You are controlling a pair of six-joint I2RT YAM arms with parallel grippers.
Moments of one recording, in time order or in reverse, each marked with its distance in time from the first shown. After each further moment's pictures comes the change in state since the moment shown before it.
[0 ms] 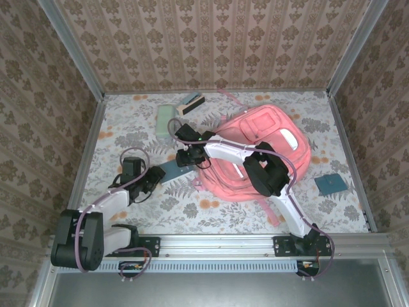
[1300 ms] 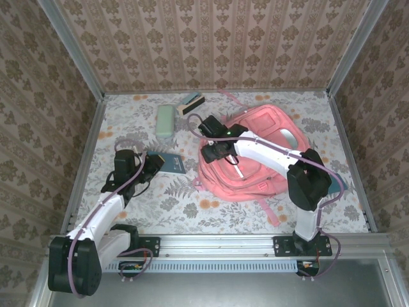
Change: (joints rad) left arm -0.001 -0.196 0.084 -0.042 0.072 0.039; right arm -0.079 -0.437 -0.322 -0.187 0.290 -0.281
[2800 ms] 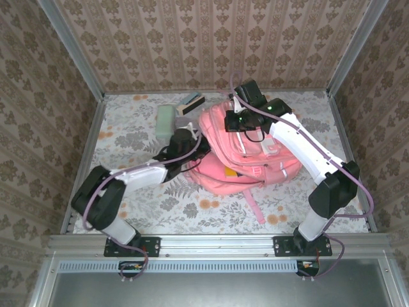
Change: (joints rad) left arm -0.560 0.653 0.441 0.473 -0.219 -0.230; right arm -0.221 -0.187 0.203 -0.110 -0.283 0.180
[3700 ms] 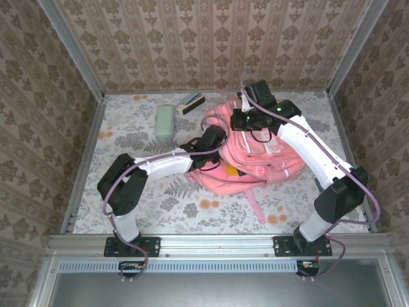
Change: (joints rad) left arm -0.138 0.164 0.320 -0.508 -0.145 0.142; right arm -0.051 -0.071 -0.065 0.029 -0.036 0.018
